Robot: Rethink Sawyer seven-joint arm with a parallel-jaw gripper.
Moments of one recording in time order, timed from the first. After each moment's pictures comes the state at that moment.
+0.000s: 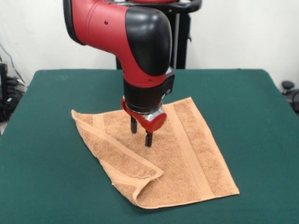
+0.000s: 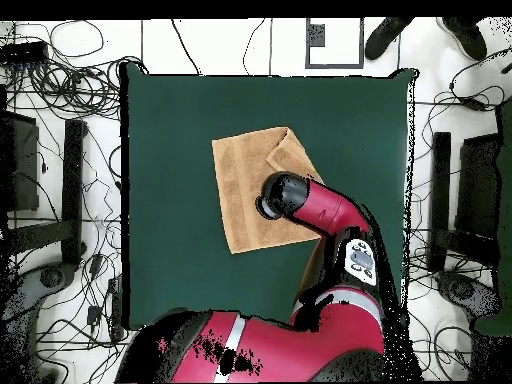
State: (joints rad) arm -0.13 -0.30 -0.21 1.47 0.24 0.52 2.20
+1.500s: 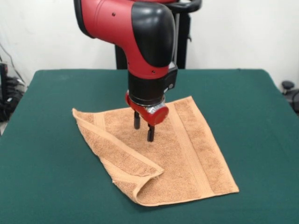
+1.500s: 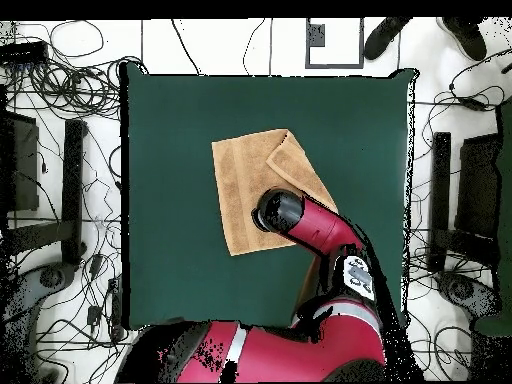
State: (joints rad) arm -0.13 -0.34 -0.19 1.61 0.29 0.37 2.20
